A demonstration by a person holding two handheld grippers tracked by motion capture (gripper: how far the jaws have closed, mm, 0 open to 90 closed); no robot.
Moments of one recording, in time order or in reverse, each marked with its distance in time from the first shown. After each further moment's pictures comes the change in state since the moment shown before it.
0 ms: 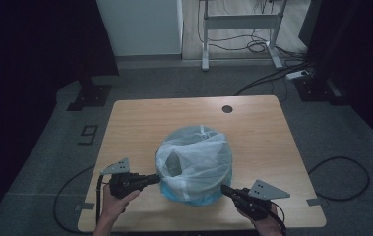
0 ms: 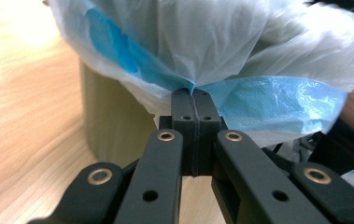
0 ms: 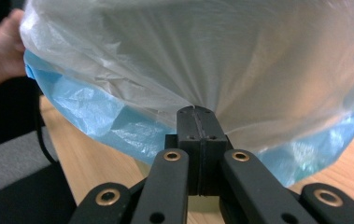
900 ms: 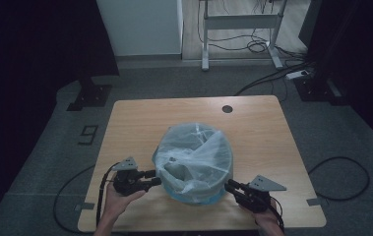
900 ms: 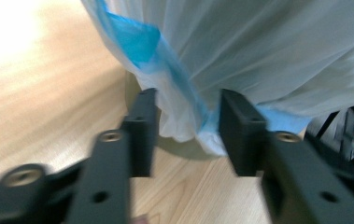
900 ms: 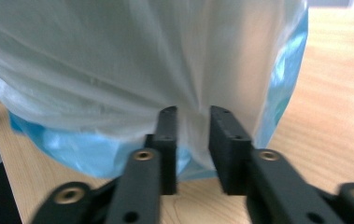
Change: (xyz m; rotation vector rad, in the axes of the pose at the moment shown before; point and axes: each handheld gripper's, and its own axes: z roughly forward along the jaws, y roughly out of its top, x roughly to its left) left arm 0.006 0.000 0.004 0.072 0.138 -0.050; right arm -0.033 -0.030 0.015 0.050 -0.093 0.090
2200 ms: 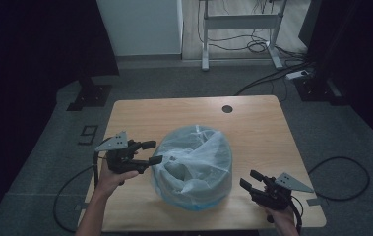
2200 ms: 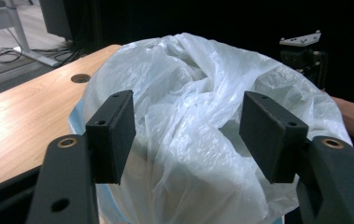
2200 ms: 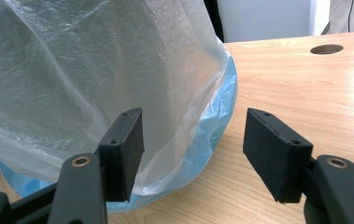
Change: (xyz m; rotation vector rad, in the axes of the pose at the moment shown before) left arm -0.006 0.082 -0.026 -0.174 -0.110 0.253; right arm -0.031 0.004 -0.040 -0.149 -0.053 0.130
